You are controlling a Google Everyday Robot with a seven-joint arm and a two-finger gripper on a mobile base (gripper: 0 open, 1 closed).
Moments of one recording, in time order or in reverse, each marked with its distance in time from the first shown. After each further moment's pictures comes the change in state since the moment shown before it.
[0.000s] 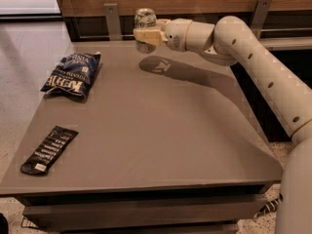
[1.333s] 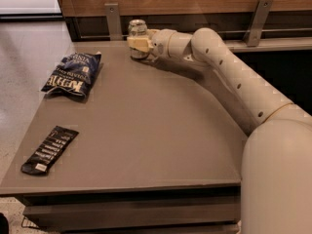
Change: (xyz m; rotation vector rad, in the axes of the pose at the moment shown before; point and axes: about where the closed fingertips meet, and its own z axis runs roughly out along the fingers) arm 0.058 -0.044 0.060 0.108 0.045 0.045
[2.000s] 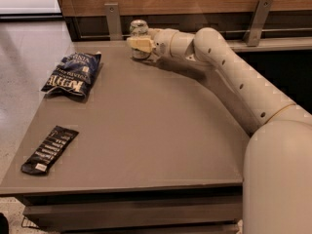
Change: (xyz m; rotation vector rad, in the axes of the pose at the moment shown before) arm -0.001 -0.005 -0.007 0.011 -0.001 -0.002
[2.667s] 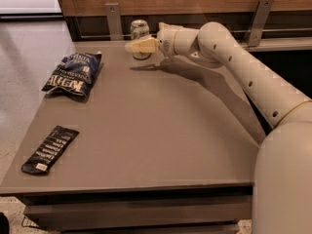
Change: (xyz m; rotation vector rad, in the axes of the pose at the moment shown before) arm -0.010 0.004 -0.022 0.033 0.046 -0.024
